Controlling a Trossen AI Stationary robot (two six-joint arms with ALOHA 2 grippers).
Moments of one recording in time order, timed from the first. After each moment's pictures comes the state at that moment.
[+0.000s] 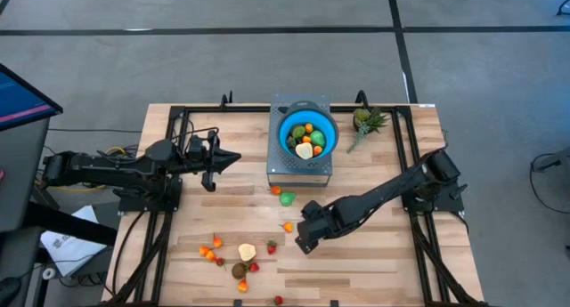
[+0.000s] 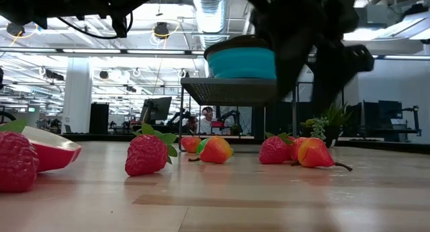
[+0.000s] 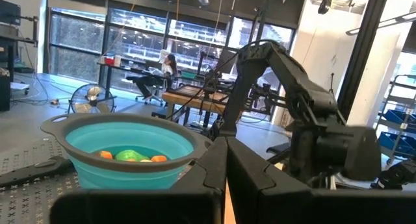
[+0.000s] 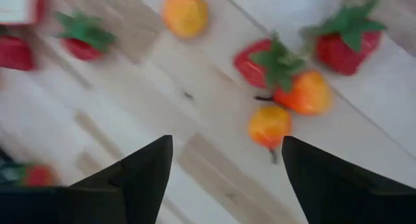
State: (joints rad) left arm 0.10 0.71 0.31 0.59 -0.01 -0.19; right arm 0.41 1.88 1.36 -0.77 0.06 1.28
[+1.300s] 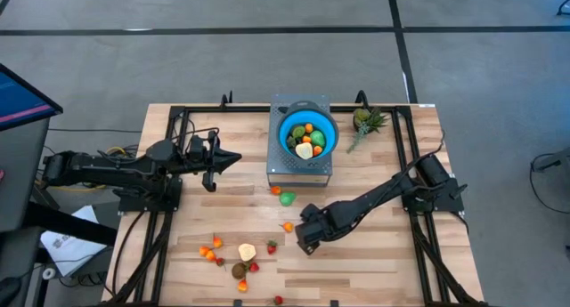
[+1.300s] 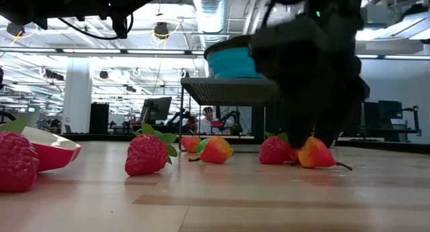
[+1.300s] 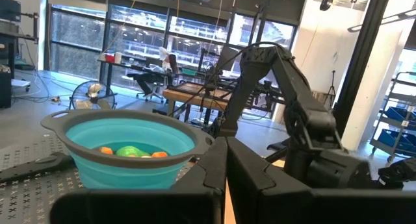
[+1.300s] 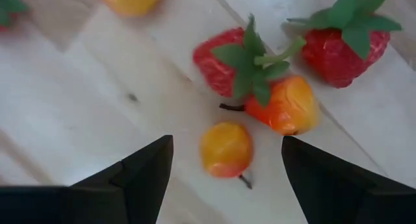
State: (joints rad) left arm 0.10 0.72 0.31 0.58 -0.01 -0.19; right arm 0.40 1.97 1.31 -0.73 0.08 1.17
